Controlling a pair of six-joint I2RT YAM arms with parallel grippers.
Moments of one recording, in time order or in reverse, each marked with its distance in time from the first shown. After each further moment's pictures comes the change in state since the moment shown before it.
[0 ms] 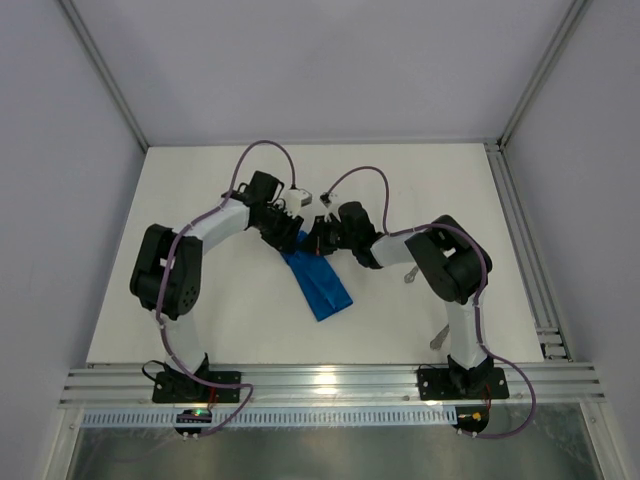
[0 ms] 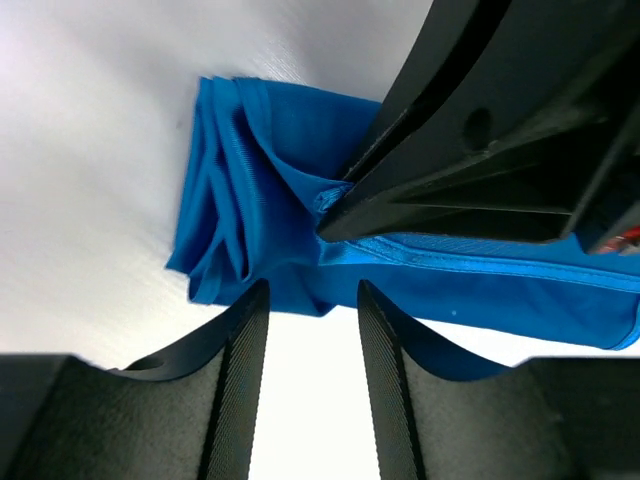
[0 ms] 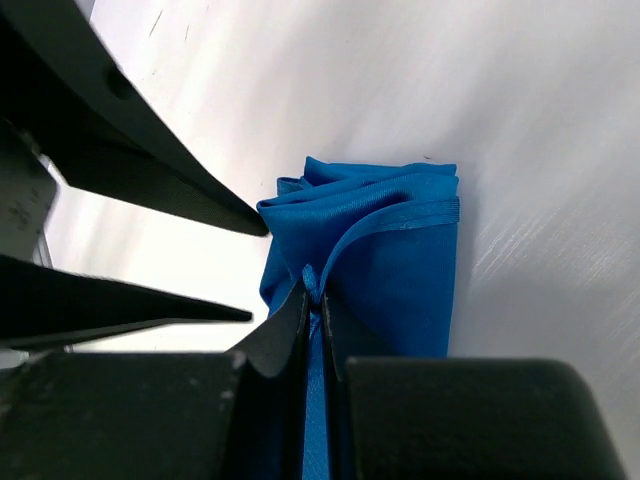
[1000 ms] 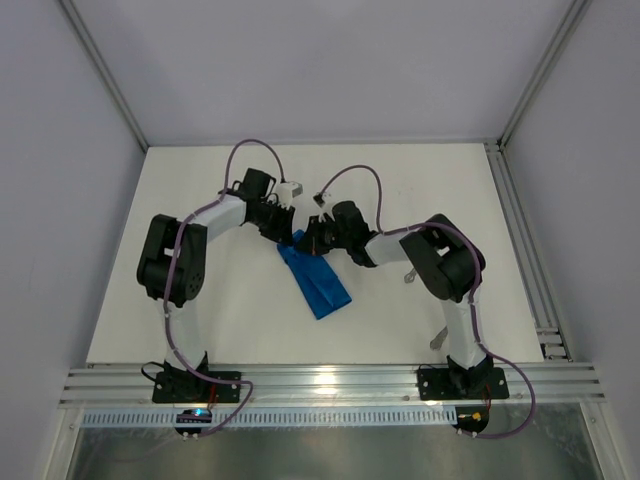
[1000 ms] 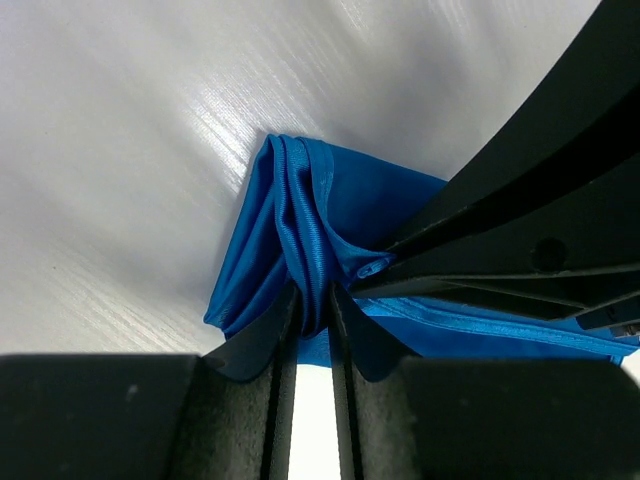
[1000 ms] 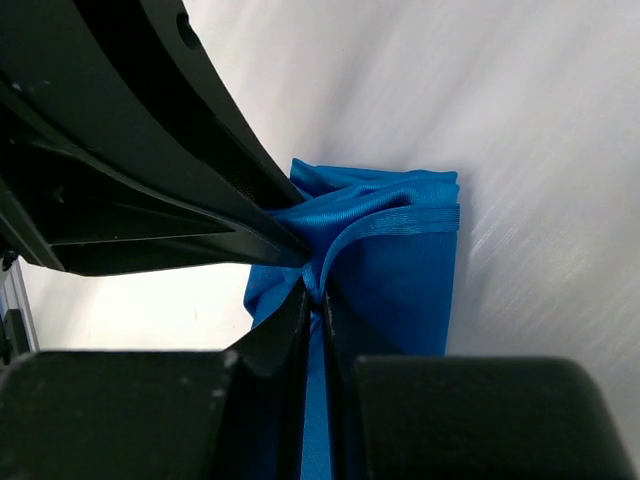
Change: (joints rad) left arm 0.077 0.087 0.045 0.085 0.089 -0.127; right arm 0.016 0.040 0.057 -0.034 0.021 -0.052
